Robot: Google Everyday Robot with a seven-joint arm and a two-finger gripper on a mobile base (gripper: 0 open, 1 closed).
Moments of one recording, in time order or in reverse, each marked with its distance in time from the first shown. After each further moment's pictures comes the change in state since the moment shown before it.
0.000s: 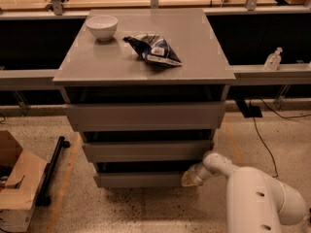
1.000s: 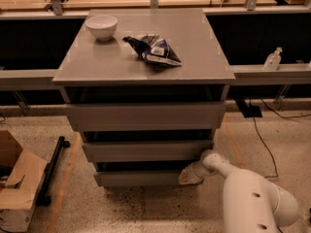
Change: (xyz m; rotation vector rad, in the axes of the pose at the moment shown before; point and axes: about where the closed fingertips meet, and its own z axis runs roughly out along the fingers) arm -0.004 -0.018 0.012 0.033 -0.030 -0.039
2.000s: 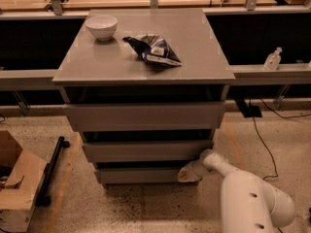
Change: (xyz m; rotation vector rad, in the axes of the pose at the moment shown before) arm 0.004 -0.012 0.007 0.033 0.005 -0.033
